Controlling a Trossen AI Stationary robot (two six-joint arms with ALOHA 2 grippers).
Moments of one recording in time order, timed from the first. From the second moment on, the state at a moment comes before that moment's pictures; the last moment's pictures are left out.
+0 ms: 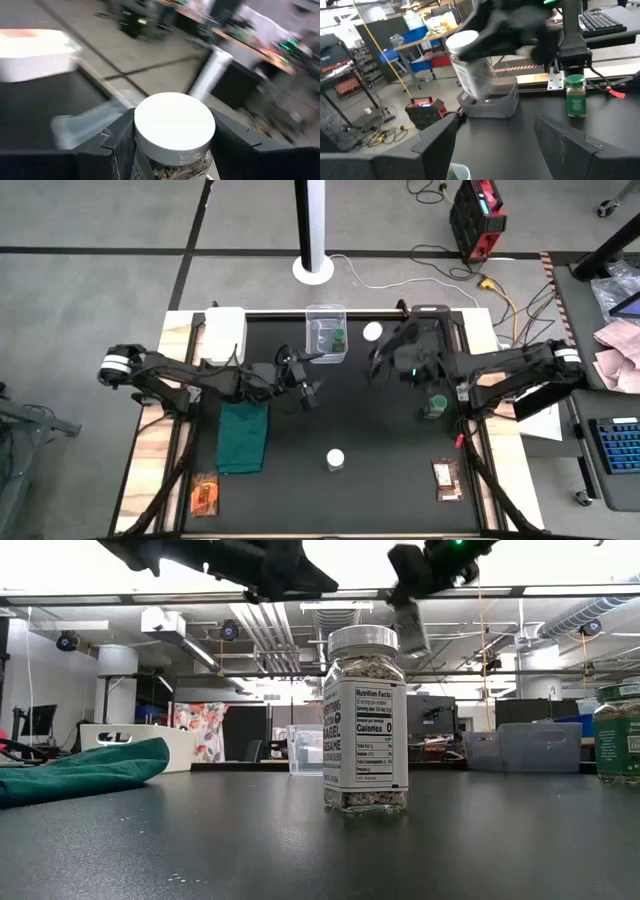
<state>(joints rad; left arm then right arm) -0.08 1.44 0.83 0.53 -0.52 0.23 -0.04 1.23 0.93 -0.08 0.91 -0.04</state>
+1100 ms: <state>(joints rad) -0.12 1.30 0.82 0.36 -0.57 0.15 -0.70 1.36 0.61 0.04 1.08 0.60</state>
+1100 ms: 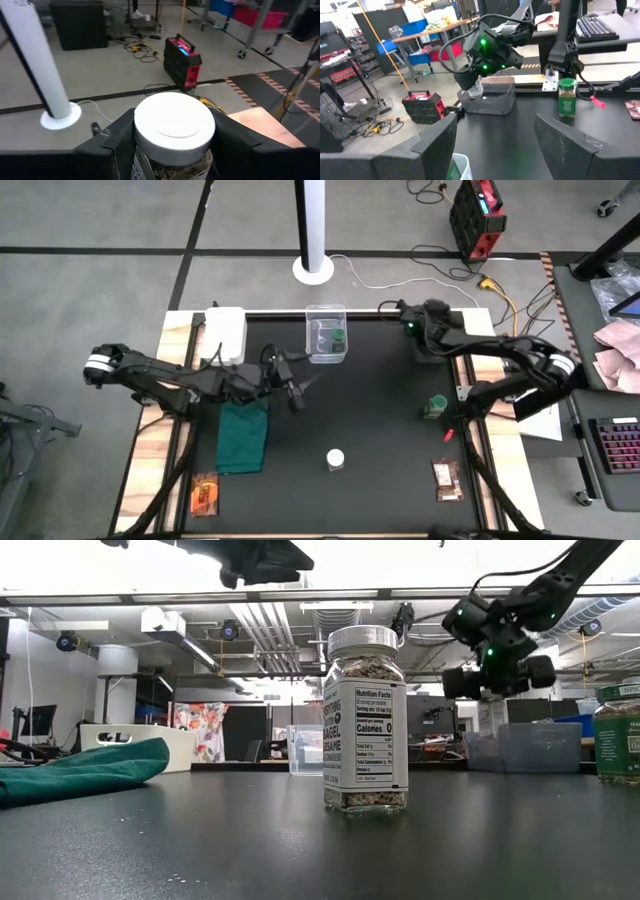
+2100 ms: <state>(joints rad) -0.12 1.31 0.82 0.34 -0.62 0.14 -0.69 1.52 0.57 0.12 1.13 0.70</state>
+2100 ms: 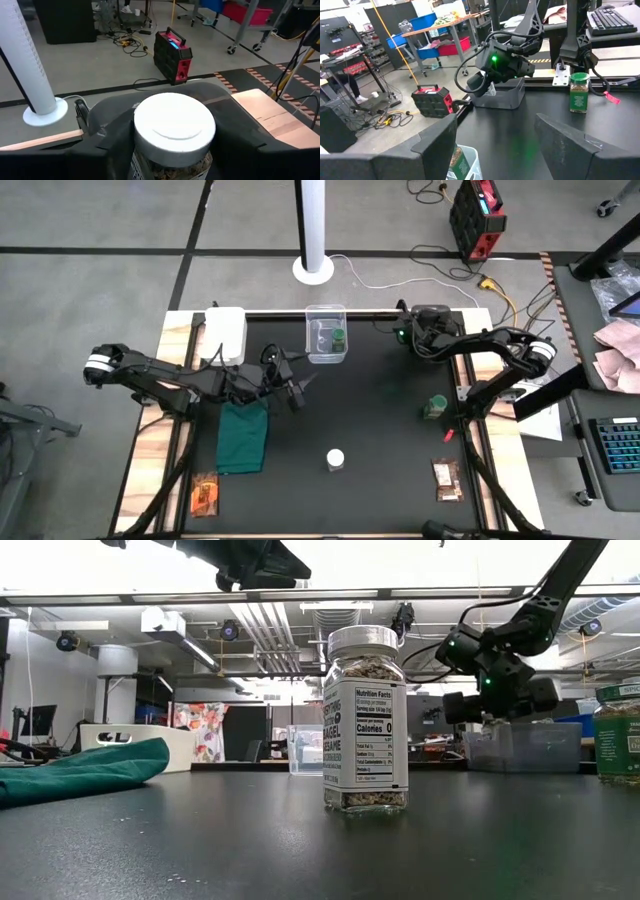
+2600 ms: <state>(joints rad) -0.12 1.31 0.82 0.33 -0.62 0.13 -0.69 1.50 0.56 0.12 1.13 0.62</state>
